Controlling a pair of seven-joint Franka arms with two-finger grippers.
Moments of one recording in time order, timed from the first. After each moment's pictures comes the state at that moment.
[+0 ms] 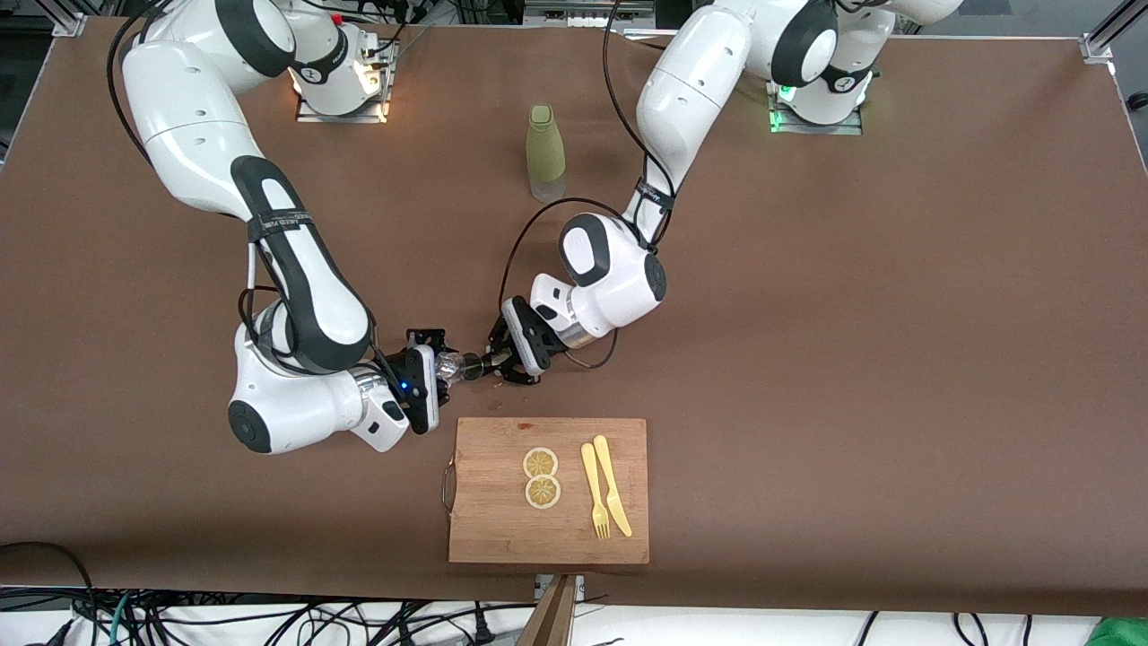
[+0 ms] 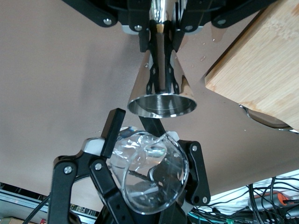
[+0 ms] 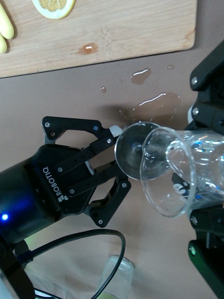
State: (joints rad) left arm -0.96 1.20 0.33 -1.02 -1.73 2.62 1.50; right arm 0.09 1.02 0.31 -1.01 0.34 1.69 -1.27
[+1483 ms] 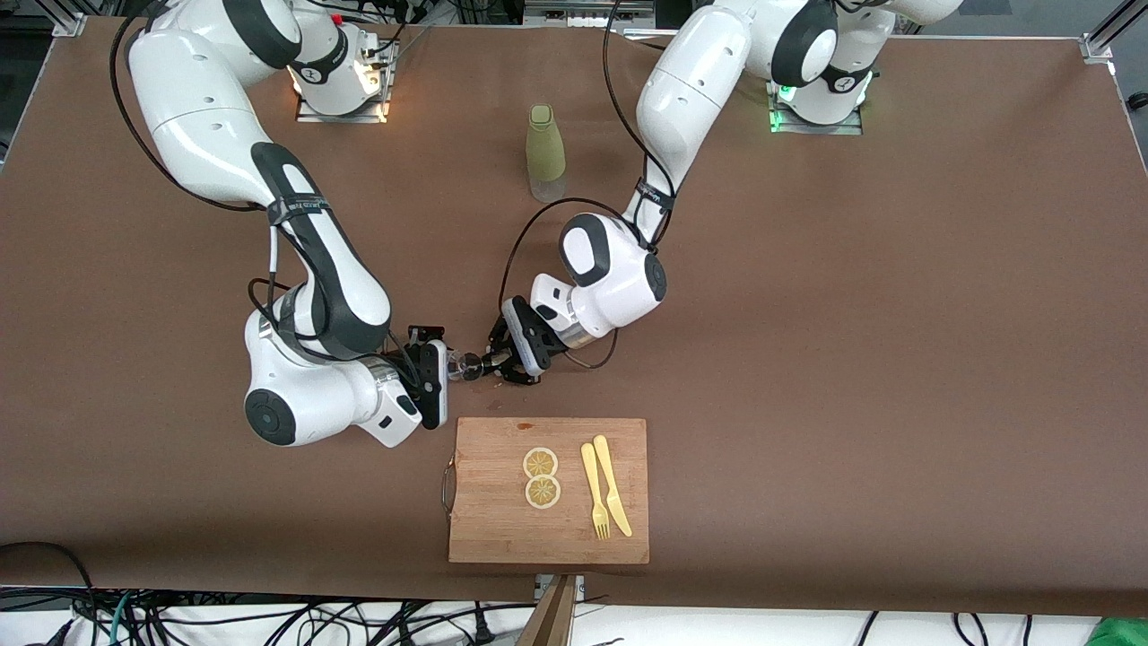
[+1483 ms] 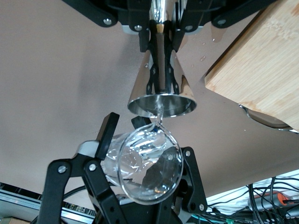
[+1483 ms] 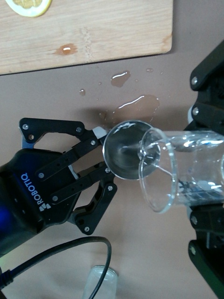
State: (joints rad) left arm -0.96 1.20 0.33 -1.02 -1.73 2.62 1.50; right arm 0.12 1.00 0.31 -0.99 0.20 1.67 -1.18
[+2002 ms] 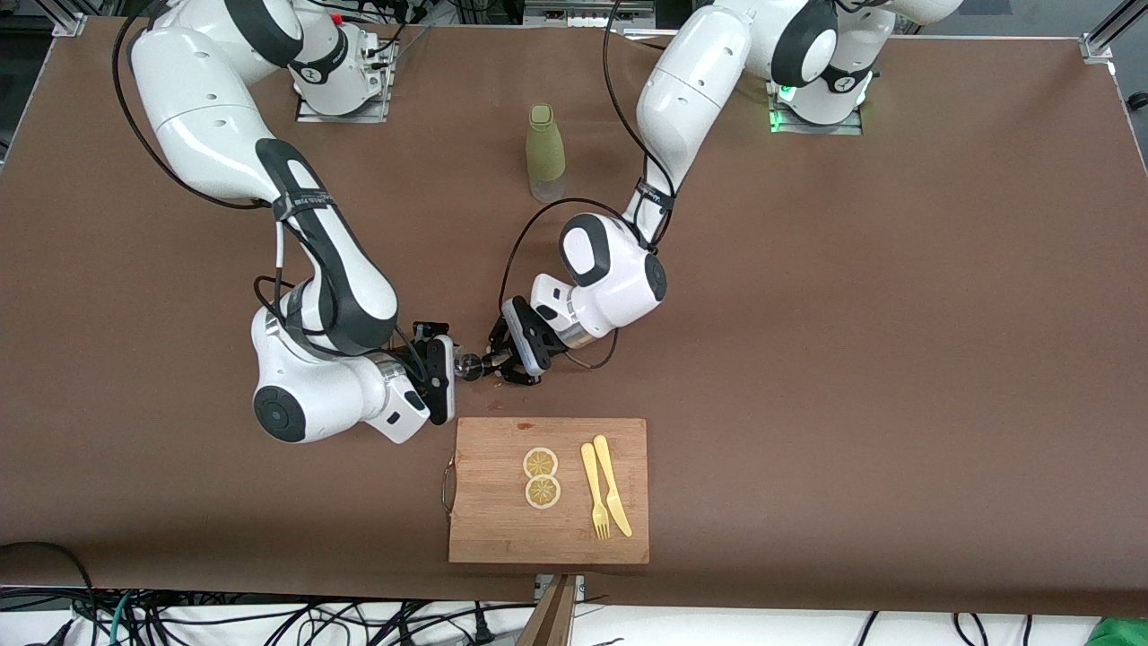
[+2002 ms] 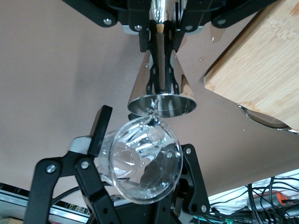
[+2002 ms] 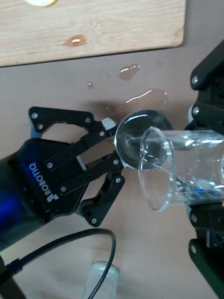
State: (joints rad) left arm -0.96 1.20 0.33 -1.01 -1.73 2.63 1.50; right arm 0.13 1.00 0.33 -0.99 0.19 1.67 -1.19
